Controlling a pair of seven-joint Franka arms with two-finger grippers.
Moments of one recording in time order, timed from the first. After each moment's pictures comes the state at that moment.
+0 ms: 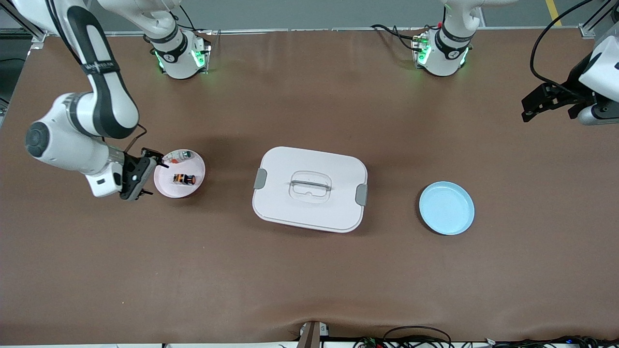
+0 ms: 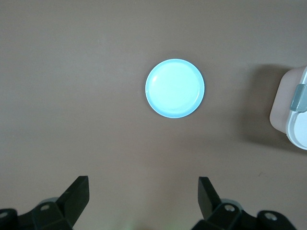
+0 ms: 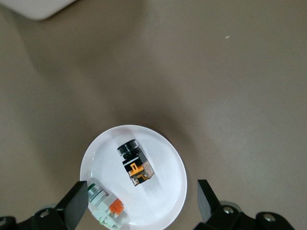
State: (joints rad) left arm -0.01 -0.05 -0.09 -1.58 0.04 1.53 -0.13; right arm 0.07 0.19 -0.07 -2.04 0.28 2.14 -1.11
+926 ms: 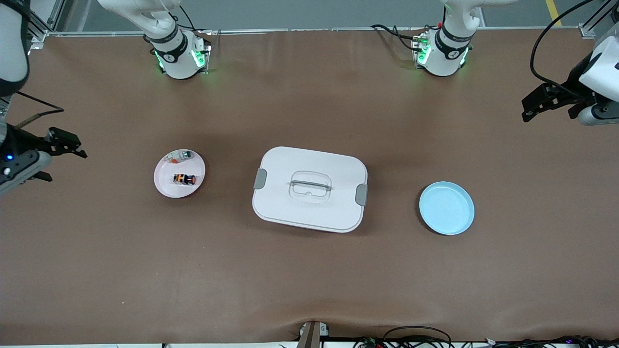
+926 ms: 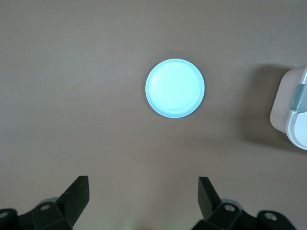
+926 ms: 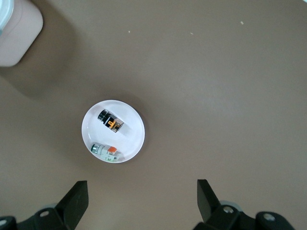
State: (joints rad) left arm -0.01 -0.05 -0.09 -1.58 0.04 1.53 -0.13; right arm 0.05 0.17 -0.17 -1.51 0.09 1.60 -0.66
